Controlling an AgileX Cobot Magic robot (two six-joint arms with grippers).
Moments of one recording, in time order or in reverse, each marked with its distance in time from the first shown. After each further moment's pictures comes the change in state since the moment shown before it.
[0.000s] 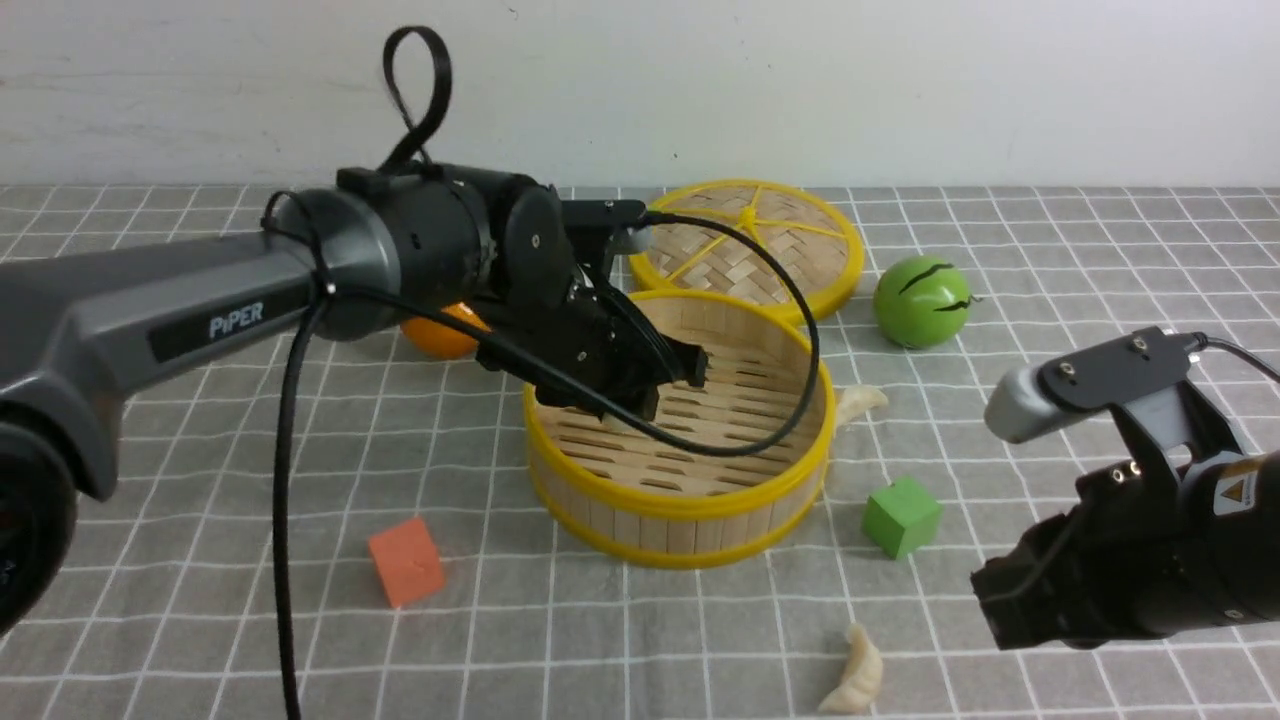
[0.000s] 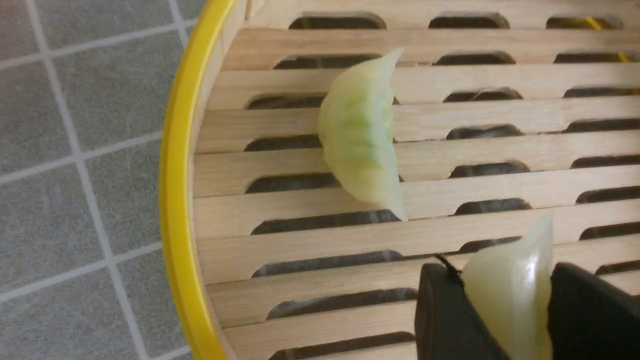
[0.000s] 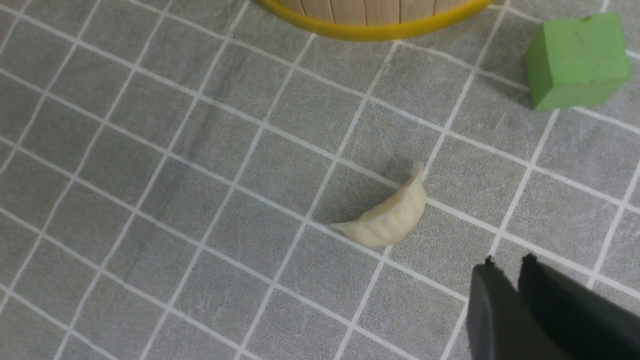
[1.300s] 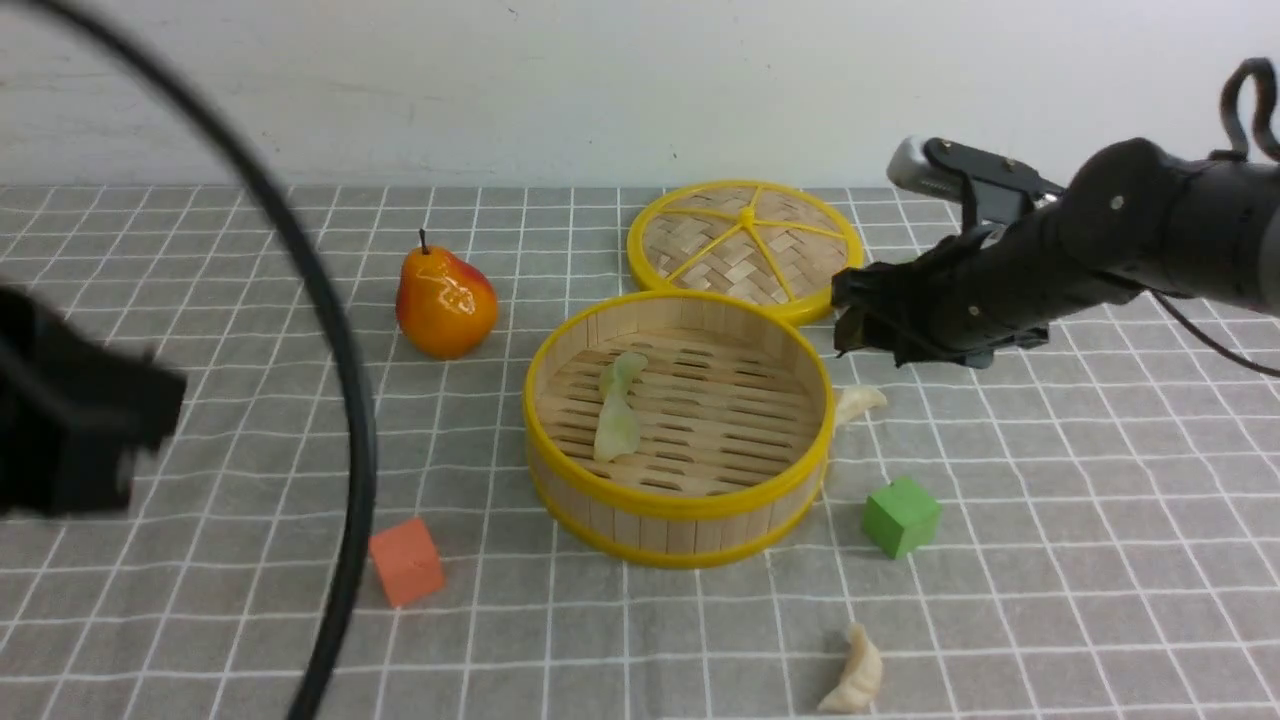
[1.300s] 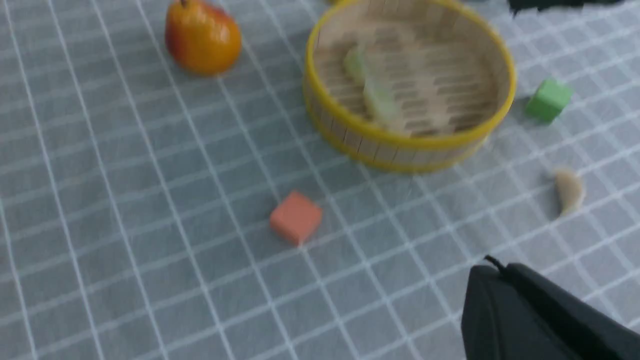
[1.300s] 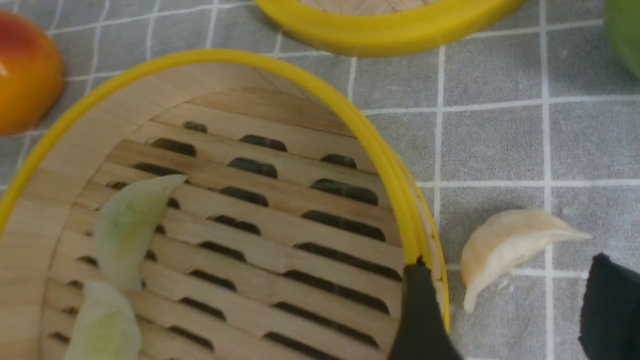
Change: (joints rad) right arm -0.140 0.718 -0.684 0.074 -0.122 0.262; left arm -0.004 -1.215 0.587 0.160 0.378 0.008
